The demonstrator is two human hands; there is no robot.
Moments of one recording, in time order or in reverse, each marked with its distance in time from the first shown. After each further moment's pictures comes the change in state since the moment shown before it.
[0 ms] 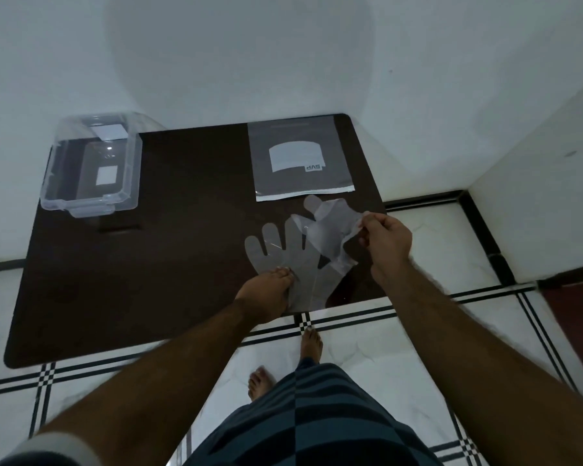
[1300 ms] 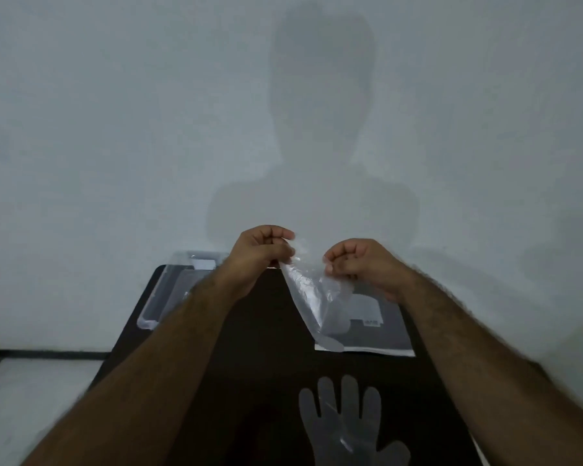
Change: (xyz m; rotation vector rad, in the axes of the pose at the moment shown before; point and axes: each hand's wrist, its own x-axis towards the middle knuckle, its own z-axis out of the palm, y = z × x) left_hand -0.054 -0.078 -0.359 -1.276 0.732 0.144; right_hand -0.031 -0.255 0.179 -0.399 -0.999 -0.413
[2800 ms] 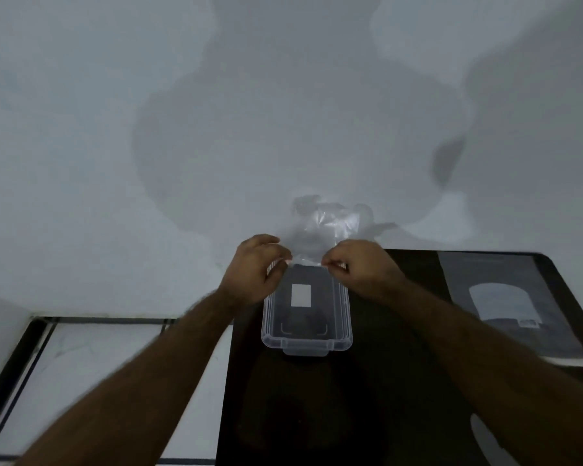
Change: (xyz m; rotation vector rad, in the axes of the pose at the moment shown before) left_hand 0.094 -0.153 -0.390 1.048 -0.073 0.460; right_hand 0.271 0.017 0.304 -0.985 -0.012 -0.293
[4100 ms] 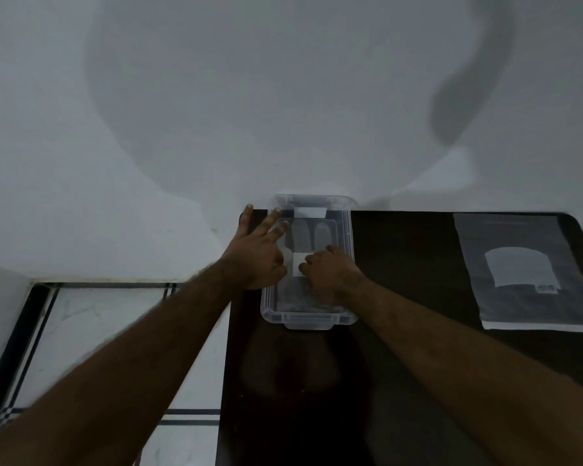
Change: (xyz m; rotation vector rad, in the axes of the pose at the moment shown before) left_hand -0.002 -0.016 0.048 0.550 -0.665 0.066; right_hand 0.014 0.002 0.135 -0.462 -0.572 -0.024
